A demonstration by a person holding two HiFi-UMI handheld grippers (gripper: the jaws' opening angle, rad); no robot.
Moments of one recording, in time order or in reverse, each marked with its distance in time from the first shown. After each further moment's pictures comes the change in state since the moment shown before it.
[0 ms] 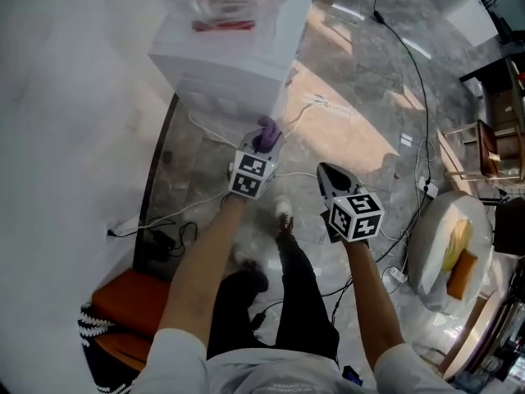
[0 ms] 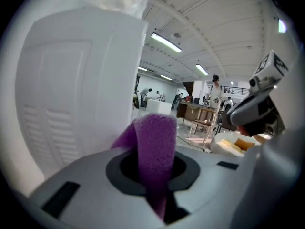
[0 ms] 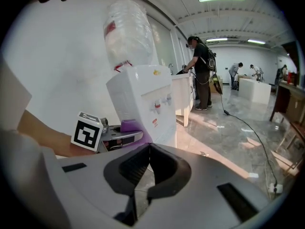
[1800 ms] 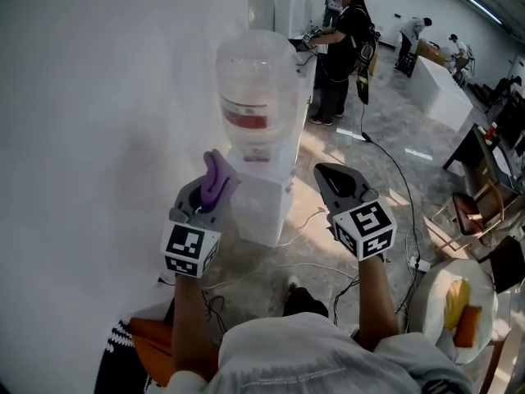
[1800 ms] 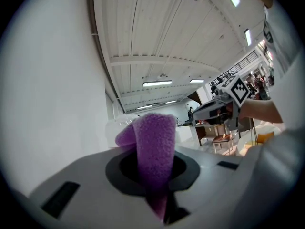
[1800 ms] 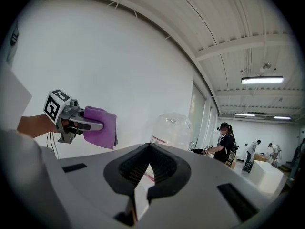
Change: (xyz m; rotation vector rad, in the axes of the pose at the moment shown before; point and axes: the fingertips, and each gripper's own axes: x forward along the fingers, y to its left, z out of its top) left arm -0.470 -0.091 0.420 0.387 -0.352 0.342; right arm -0.342 0.201 0.376 -0.539 -0.527 0.096
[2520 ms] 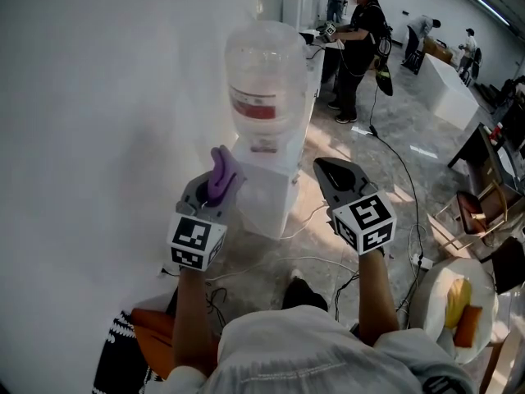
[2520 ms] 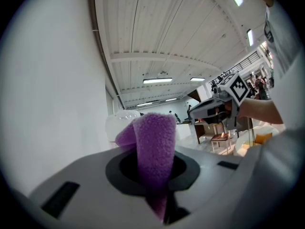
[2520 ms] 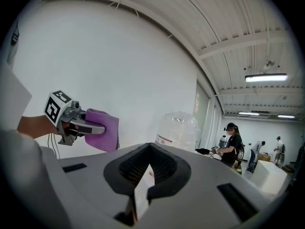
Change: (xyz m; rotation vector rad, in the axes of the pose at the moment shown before) left arm -0.009 -0.006 -0.015 -0.015 0.034 -0.008; right arm 0.006 0.021 -0.001 -0.002 -0.006 0.038
